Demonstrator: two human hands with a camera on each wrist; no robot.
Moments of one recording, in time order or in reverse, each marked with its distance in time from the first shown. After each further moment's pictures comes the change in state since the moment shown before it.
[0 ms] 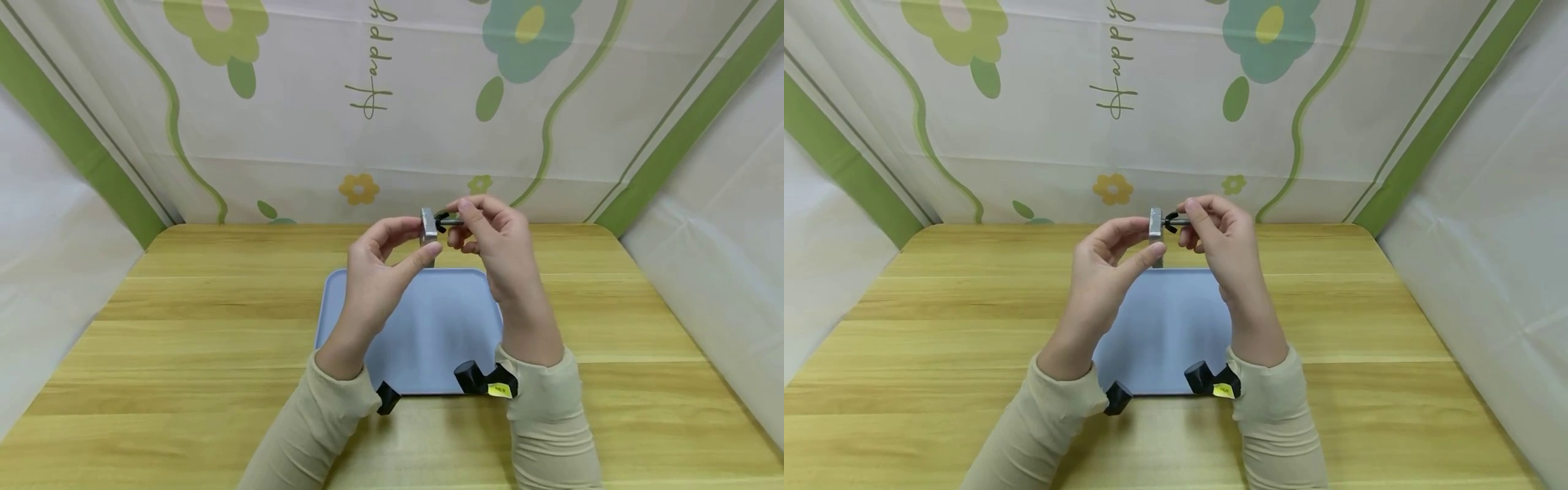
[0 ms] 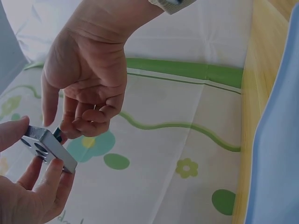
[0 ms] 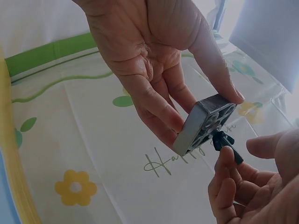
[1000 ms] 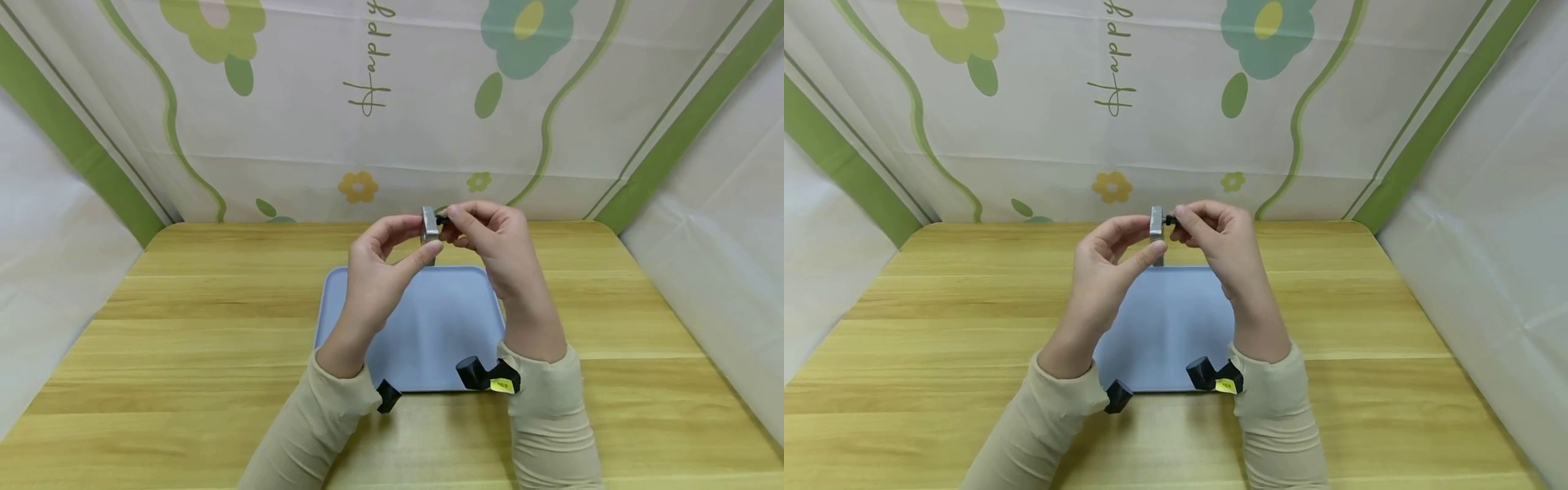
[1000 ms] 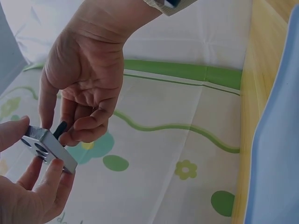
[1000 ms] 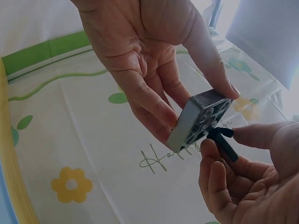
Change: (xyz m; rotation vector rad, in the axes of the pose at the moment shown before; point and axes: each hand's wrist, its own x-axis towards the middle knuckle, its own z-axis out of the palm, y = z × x) left_hand -0.001 -0.001 0.002 -0.011 -0.016 0.011; right_hand 0.001 0.001 -0.004 0.029 -0.067 -0.014
